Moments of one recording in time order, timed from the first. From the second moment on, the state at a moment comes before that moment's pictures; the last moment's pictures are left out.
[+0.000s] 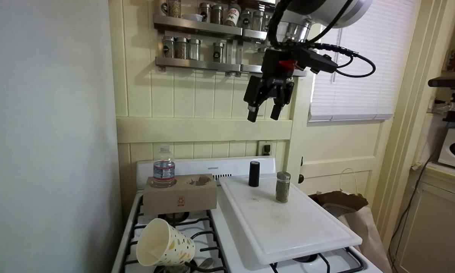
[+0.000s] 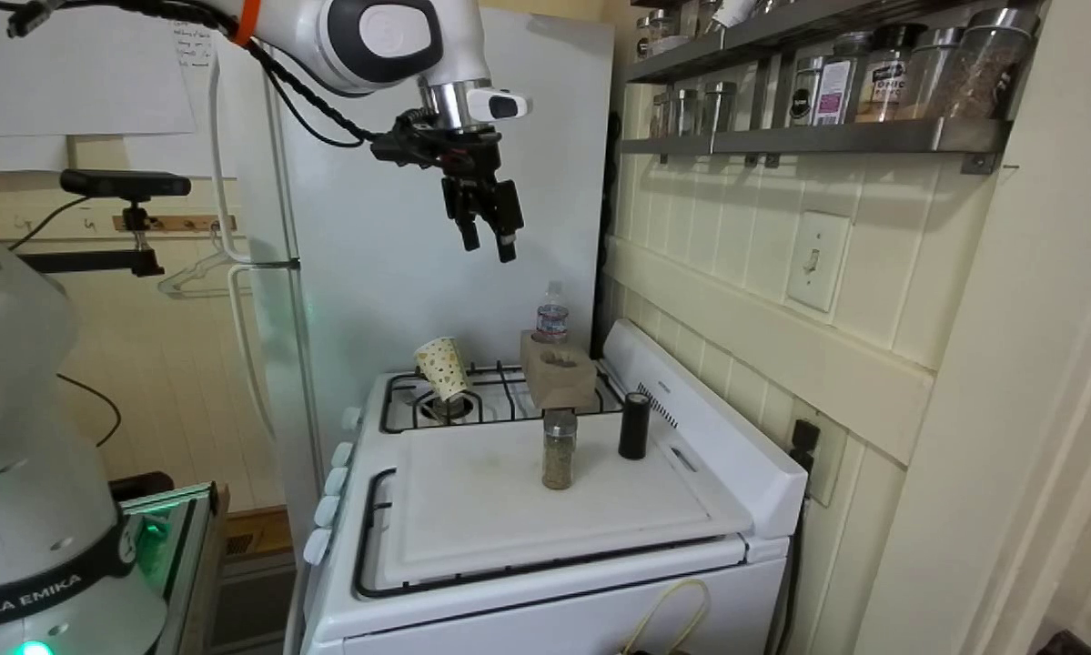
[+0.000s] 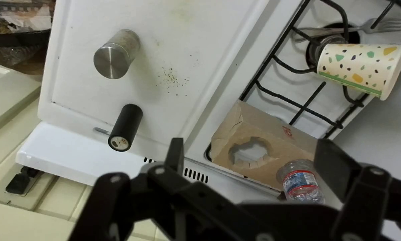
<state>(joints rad) 0.11 -0.41 0.06 -2.31 0.02 2.13 -0.07</state>
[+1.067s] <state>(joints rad) -0.05 -0.38 -0.01 -2.54 -0.03 2.34 0.02</state>
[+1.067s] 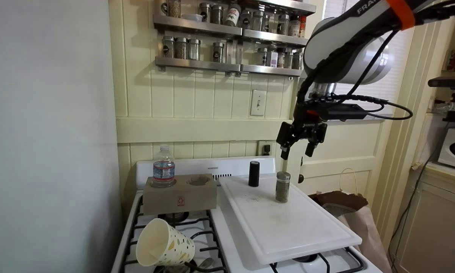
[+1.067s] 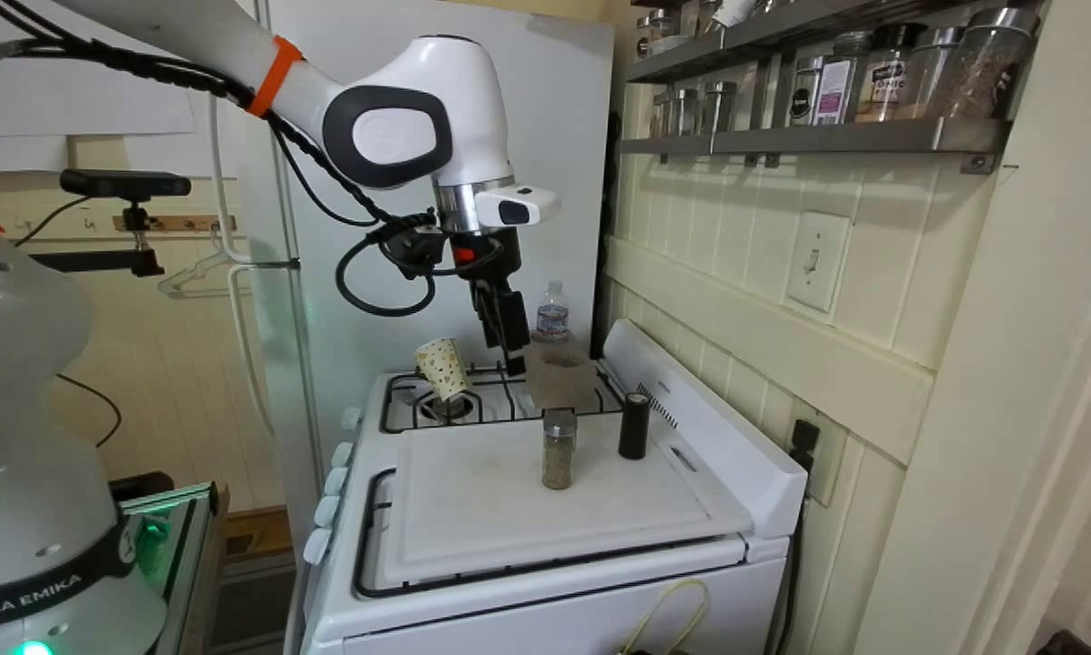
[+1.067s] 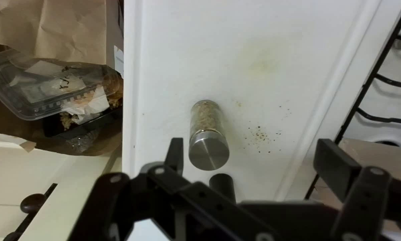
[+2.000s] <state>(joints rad) -0.05 -0.33 -0.03 -2.52 -0.02 2.41 0.02</state>
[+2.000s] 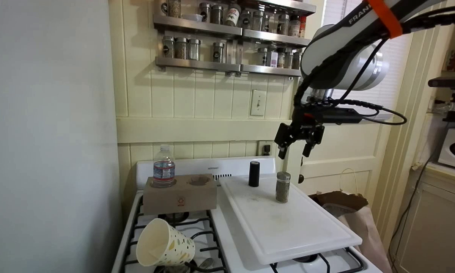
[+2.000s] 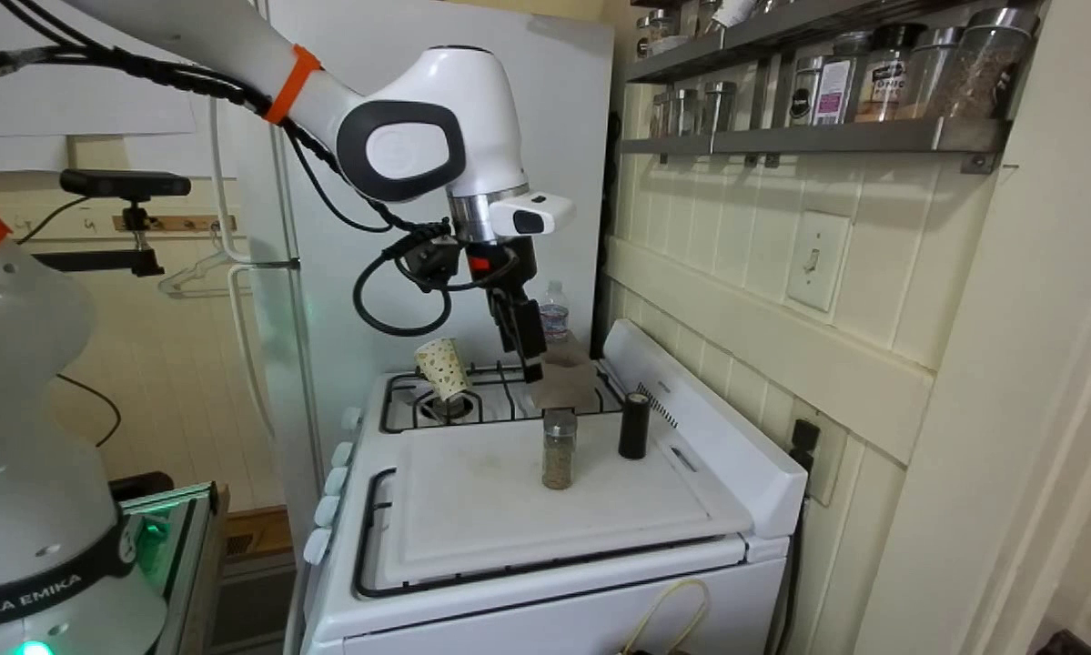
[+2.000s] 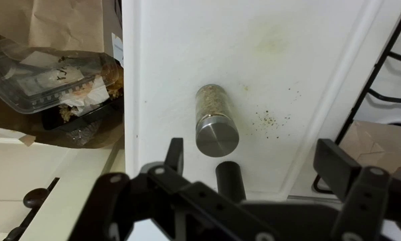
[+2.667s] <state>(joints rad) -0.05 -0.21 -0.04 -2.51 -0.02 2.54 0.02</state>
